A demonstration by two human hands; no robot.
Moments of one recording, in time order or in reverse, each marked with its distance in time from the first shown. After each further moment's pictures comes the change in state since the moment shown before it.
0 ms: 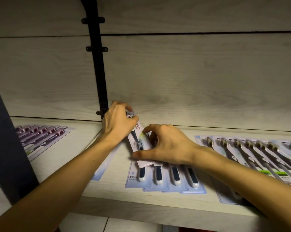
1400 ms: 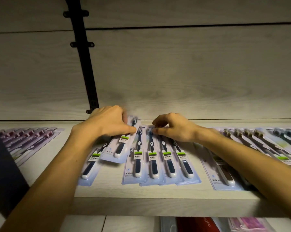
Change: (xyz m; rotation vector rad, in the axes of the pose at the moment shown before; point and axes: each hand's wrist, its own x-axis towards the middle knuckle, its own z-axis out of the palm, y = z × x) left_hand 0.013 -0.005 -0.026 0.337 -0.467 0.272; right_hand 0.024 0.071 -0.007 0.015 -0.062 0.040
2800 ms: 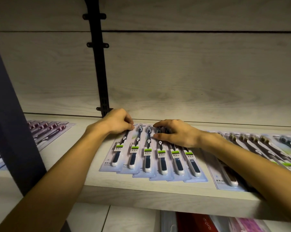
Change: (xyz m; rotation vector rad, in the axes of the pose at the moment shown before) left_hand 0.007 -0.020 0.027 -0.398 -0.094 -0.097; right_hand -0.008 -0.014 0.007 -0.001 -0.103 -0.041
